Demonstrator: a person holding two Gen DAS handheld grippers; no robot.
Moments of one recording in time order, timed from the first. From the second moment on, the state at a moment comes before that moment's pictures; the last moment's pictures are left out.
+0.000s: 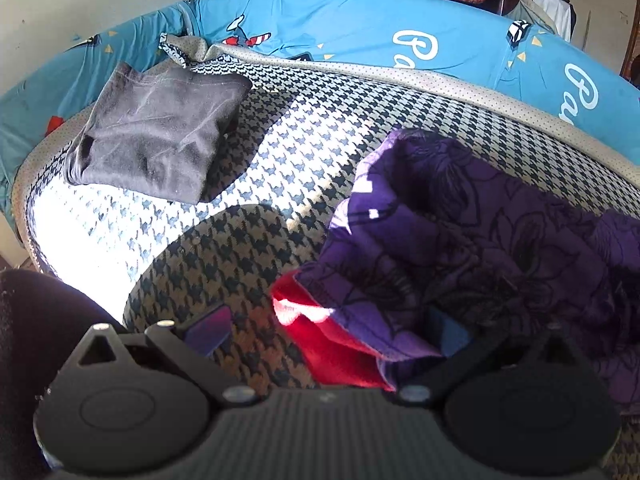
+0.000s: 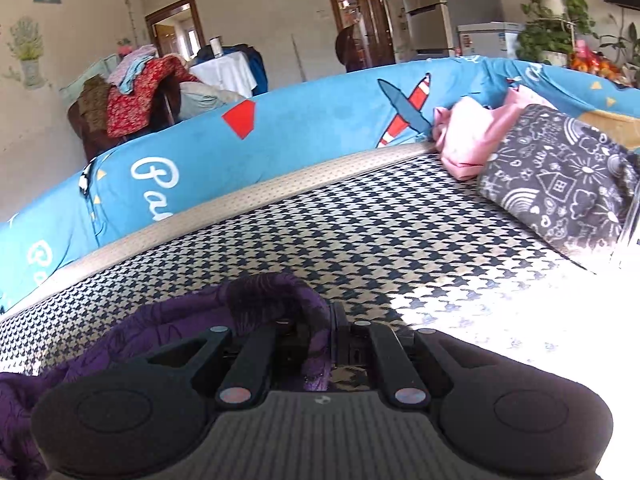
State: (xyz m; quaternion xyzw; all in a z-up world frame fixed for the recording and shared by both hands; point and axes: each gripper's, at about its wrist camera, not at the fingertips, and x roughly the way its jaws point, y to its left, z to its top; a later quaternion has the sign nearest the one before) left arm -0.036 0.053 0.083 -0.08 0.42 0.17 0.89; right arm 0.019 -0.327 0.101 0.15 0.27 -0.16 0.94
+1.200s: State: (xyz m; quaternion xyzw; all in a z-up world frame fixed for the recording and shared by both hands) left arm 0.000 0.034 0.030 -0.04 0.44 0.10 0.89; right arm -0.029 -0.332 0.125 0.10 0.22 -0.04 0.97
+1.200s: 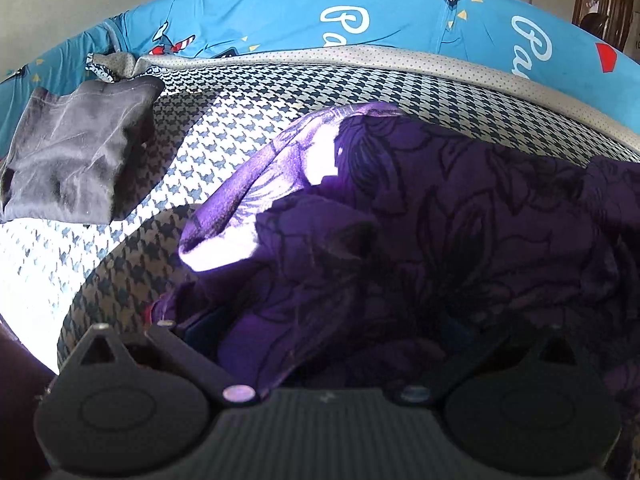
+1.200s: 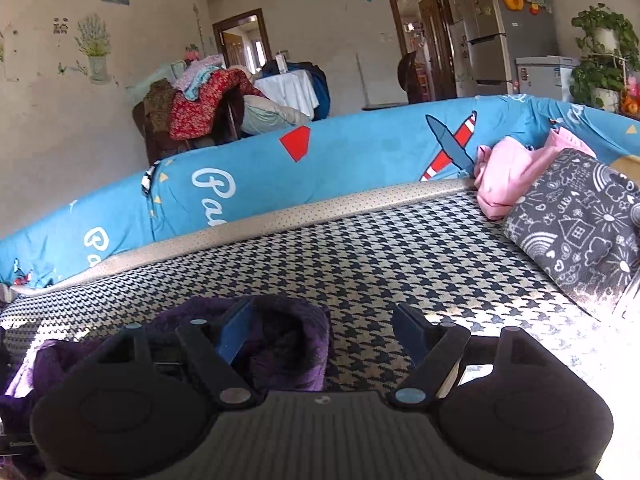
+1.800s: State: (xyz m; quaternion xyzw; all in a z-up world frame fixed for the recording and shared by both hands) left arm -0.012 0.036 0.028 -0.06 0.45 0.09 0.89; right arm 0.041 -0.251 0.097 -0.13 0.25 0.18 0.94
